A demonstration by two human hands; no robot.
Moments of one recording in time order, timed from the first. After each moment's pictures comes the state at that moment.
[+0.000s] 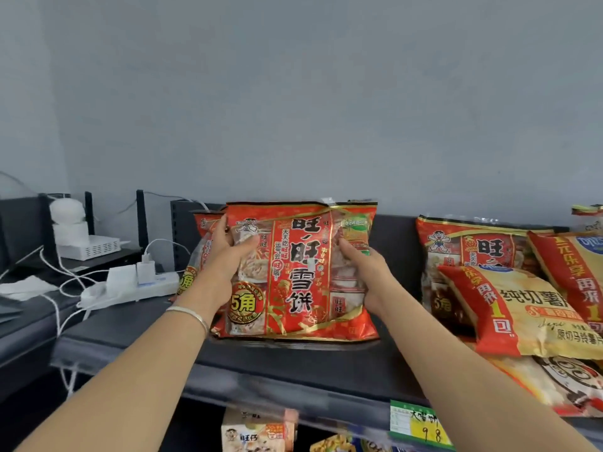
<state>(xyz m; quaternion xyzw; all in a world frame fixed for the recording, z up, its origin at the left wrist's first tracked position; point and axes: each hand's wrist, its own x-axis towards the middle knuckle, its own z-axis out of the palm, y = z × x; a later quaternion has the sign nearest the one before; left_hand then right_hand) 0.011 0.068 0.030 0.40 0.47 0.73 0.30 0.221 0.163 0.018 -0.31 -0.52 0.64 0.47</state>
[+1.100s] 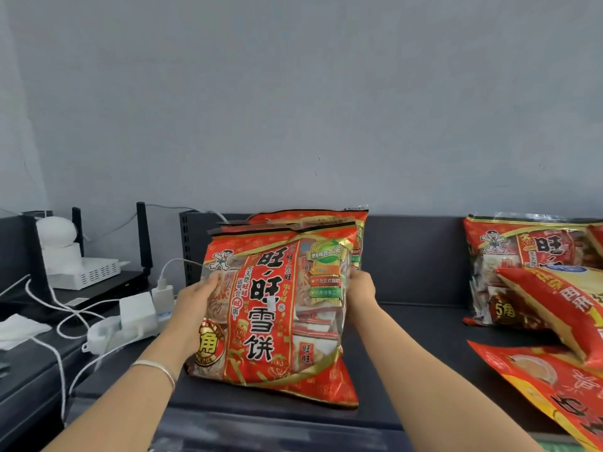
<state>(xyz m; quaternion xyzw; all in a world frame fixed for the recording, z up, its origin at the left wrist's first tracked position) -0.142 0.079 -0.022 0.33 0.56 0.67 0.35 0.084 0.191 -0.017 -0.50 -0.53 0.47 0.50</state>
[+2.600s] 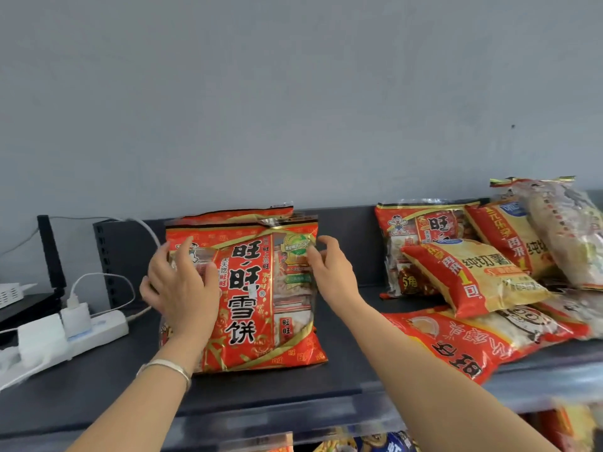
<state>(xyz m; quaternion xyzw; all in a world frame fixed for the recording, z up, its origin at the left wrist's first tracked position) -0.020 0.099 -0.007 0.45 0.69 0.52 -0.22 0.178 0.153 0.001 -0.49 -0.67 0.22 0.52</state>
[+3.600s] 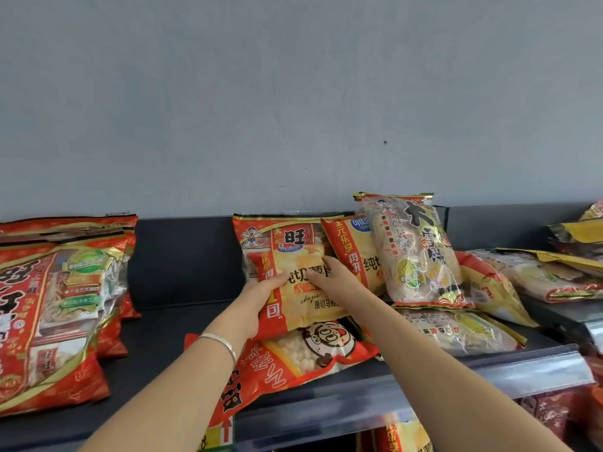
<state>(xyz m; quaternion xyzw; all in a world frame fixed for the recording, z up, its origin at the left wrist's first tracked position) 0.340 0.183 -0.006 0.42 0.49 0.51 0.57 0.503 0.191 0.006 -0.57 -0.66 0.30 0.38</state>
